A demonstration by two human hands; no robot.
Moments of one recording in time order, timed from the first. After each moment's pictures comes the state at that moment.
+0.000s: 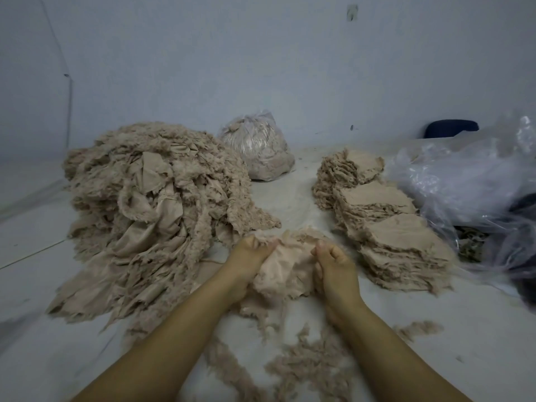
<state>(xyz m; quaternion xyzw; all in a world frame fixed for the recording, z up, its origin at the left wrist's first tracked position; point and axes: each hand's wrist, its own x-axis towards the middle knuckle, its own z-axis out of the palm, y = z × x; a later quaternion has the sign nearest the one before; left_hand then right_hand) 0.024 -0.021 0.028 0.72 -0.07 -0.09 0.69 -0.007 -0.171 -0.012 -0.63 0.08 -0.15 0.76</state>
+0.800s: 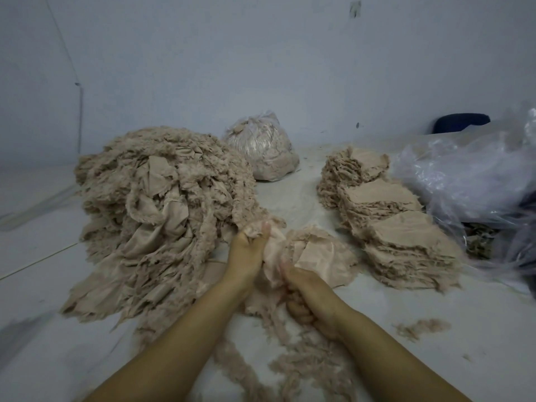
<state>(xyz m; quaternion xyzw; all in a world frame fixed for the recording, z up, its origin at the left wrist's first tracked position) 0.032 -0.031 0.022 0.68 -0.04 0.08 0.73 -0.030 -0.150 -0.003 -0.68 -0.07 0.13 0.71</state>
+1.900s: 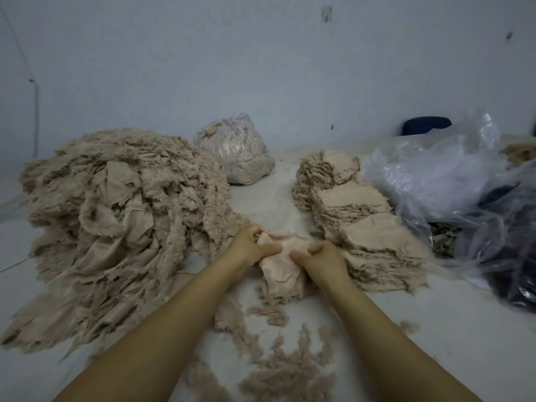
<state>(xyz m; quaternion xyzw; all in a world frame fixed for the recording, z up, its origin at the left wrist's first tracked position) 0.075 -0.064 0.024 0.81 -0.11 -0.07 0.58 0.021 -0.207 0.002 -0.81 0.20 -0.09 0.54</state>
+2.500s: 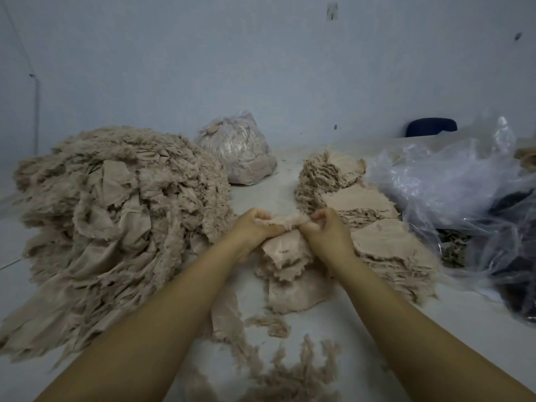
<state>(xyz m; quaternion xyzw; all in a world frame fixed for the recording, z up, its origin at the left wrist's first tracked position) 0.104 -0.073 0.045 0.76 -0.09 -0.10 0.63 0.053 -0.219 0.037 -0.84 0.14 -0.19 0.49</state>
